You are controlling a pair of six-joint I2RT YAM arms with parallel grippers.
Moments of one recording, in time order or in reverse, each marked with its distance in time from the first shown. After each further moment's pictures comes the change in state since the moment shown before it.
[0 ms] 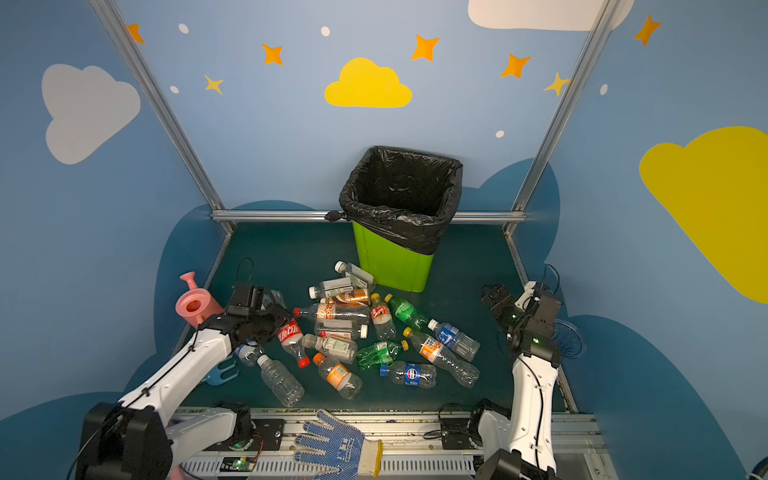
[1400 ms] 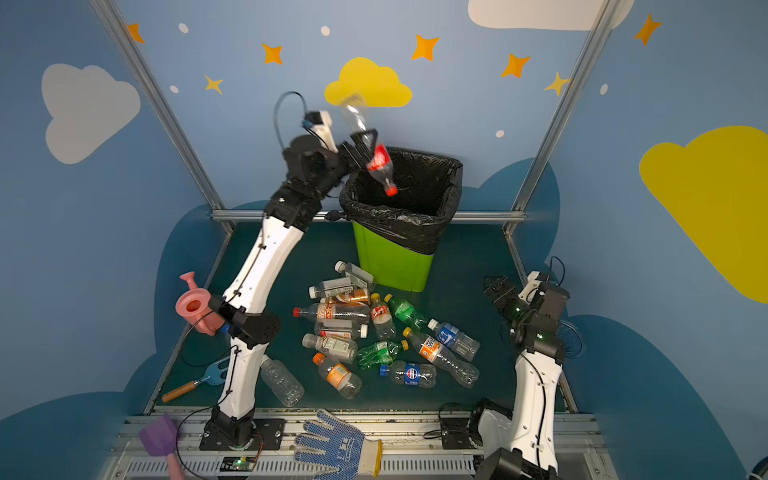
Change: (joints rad) left arm -0.381 1.136 1.899 0.111 -0.154 0.258; right arm -0.006 0.006 0.068 0.014 -0.066 -0.008
